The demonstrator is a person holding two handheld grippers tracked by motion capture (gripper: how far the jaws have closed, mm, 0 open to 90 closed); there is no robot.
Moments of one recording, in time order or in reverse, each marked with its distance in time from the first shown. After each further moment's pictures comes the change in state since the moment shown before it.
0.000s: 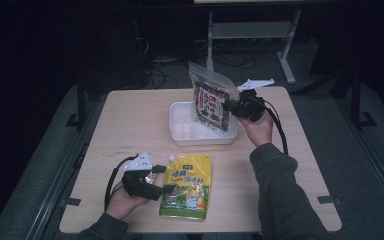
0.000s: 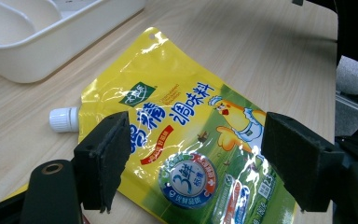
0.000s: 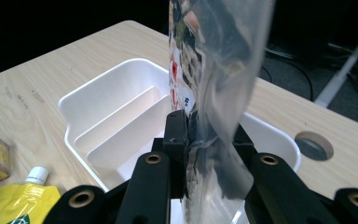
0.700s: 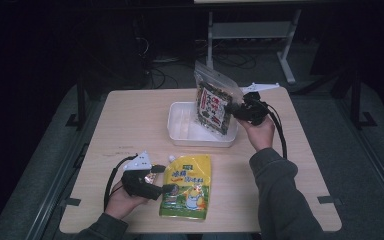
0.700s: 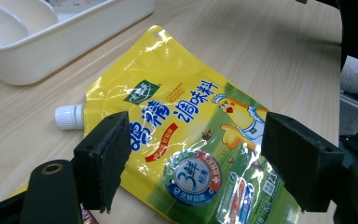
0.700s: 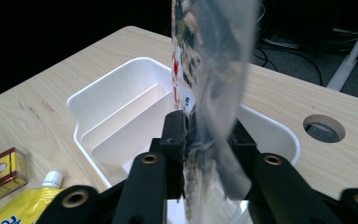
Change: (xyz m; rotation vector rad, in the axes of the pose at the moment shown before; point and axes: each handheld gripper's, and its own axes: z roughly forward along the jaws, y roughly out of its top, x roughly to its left) left arm 0.003 -0.001 -0.001 0.004 0.008 -0.002; right arm -0.004 -0.012 -0.005 -0.014 0.022 0.100
